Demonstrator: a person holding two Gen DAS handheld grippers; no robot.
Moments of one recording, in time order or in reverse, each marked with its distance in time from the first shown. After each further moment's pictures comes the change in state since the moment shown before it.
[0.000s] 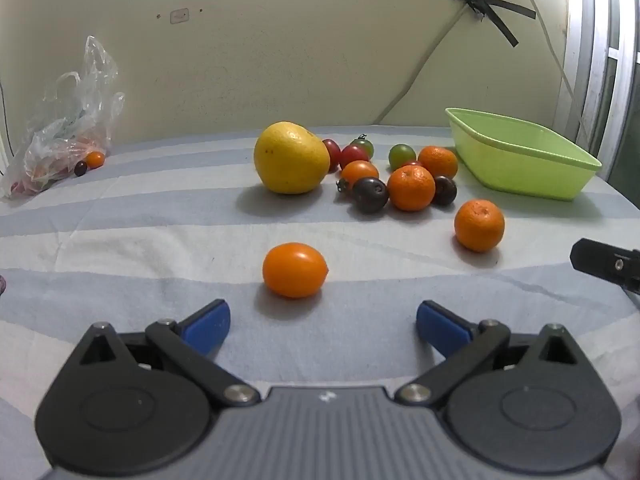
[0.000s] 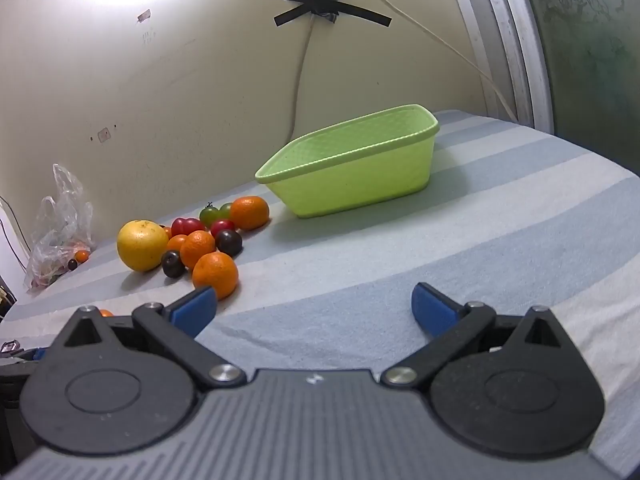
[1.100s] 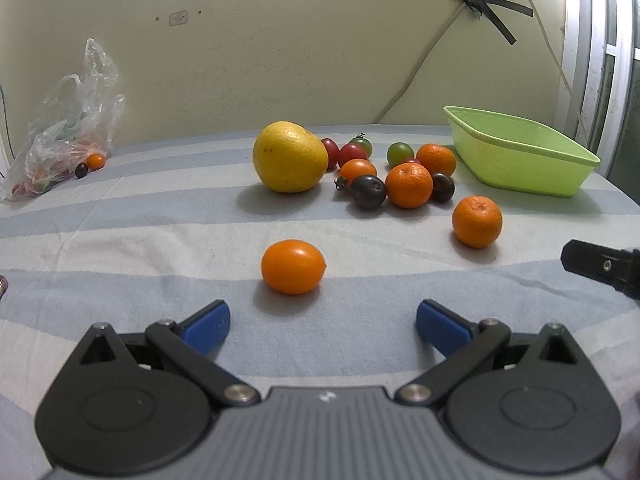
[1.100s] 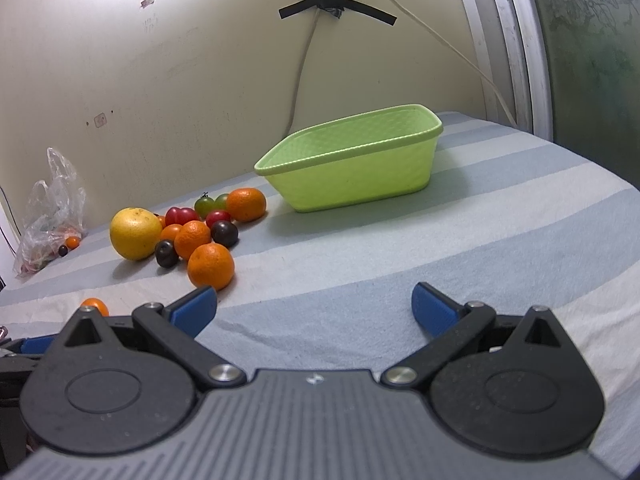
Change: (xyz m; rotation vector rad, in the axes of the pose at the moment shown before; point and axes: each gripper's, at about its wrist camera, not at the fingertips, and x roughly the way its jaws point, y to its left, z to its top) left arm -0.001 -0.003 -0.002 0.012 -0.004 0.009; right arm 0.003 0.003 -0.001 -0.049 0.016 -0.032
